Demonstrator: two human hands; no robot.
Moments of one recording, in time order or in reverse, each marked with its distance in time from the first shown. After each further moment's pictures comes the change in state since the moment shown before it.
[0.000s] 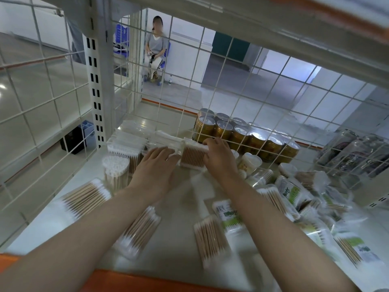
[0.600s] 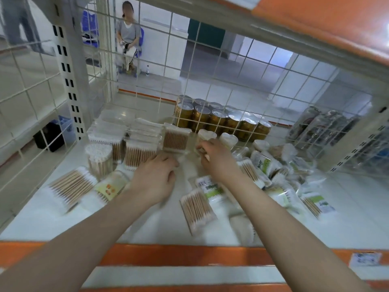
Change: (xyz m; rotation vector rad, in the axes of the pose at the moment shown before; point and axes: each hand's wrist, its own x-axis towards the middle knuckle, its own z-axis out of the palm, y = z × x) left_hand -0.029 0.053 -0.010 -0.266 -0.132 -0.097; right_hand -0.074 0.013 -0.043 0.033 -0.131 0.014
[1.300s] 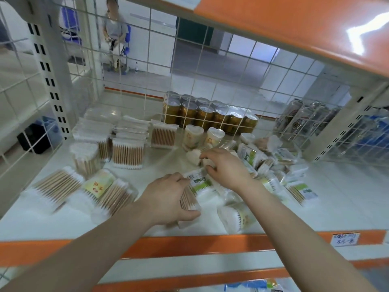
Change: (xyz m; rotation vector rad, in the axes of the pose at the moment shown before) left_hand -0.020 0.046 0.016 0.101 -0.374 0.141; right_hand -0.046 0.030 -0.020 -0.038 -0.091 -0.045
